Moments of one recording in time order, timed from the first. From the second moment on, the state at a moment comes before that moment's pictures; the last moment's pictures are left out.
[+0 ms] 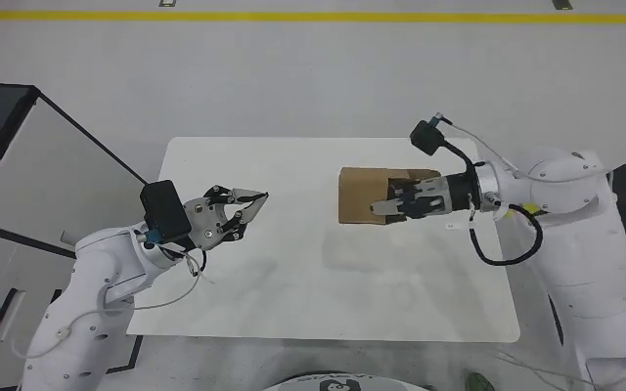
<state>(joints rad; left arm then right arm) 1.63 -0.95 -1.57 -2.12 1.17 -0.82 0.20 -1.05 -0.98 1.33 -1.86 0.10 -0.23 1.46</state>
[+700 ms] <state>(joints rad) 1.63 -0.95 -1.57 -2.12 1.17 -0.82 0.20 -0.90 -0.99 1.14 -1.92 -0.26 -0.21 1.48</state>
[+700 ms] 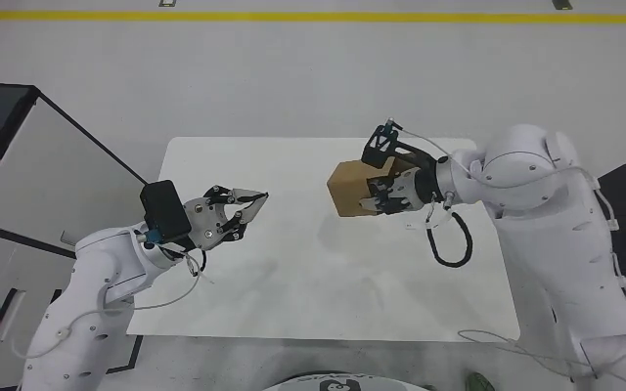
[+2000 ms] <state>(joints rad) 1.63 -0.95 -1.57 -2.12 1.17 -0.82 0.20 -0.70 -1.04 0.62 -1.85 -0.78 -0.23 1.54</state>
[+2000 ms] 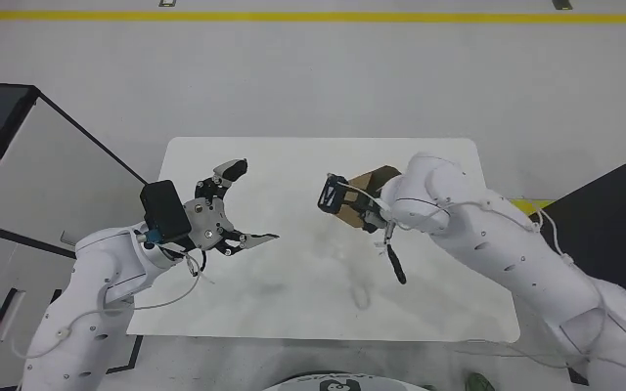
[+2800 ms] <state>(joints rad) 1.63 -0.95 -1.57 -2.12 1.17 -0.82 0.20 -0.49 -1.15 0.25 -1.68 -0.81 -0.24 1.53</state>
